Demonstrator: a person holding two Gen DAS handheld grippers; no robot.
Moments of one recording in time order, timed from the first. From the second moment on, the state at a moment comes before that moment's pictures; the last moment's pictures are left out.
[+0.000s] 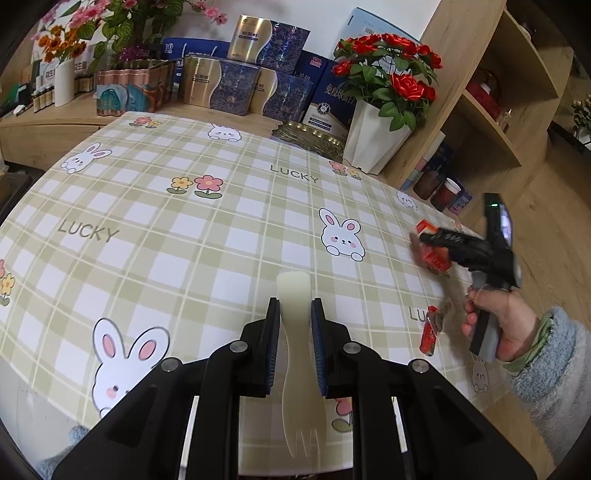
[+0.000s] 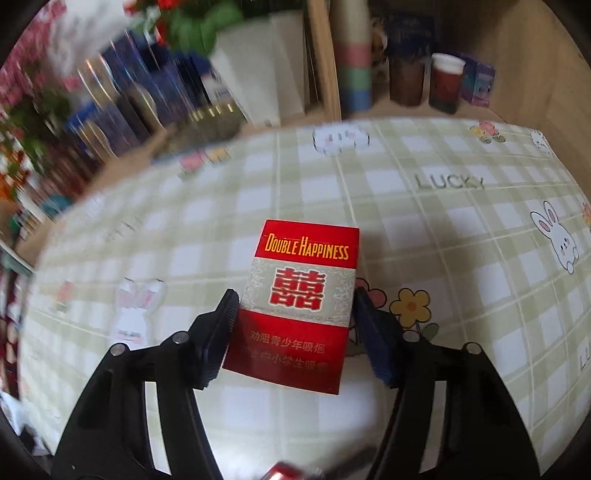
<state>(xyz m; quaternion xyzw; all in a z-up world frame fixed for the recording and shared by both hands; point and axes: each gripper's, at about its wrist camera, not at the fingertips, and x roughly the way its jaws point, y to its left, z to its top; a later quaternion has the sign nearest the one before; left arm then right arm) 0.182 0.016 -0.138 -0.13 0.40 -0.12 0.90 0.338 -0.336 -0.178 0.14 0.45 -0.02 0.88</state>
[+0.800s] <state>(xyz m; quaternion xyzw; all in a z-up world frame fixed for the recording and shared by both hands) 0.063 0.038 -0.108 -0.13 0.39 -0.15 0.90 0.061 -0.261 -0.106 0.14 0.32 0.13 0.93</state>
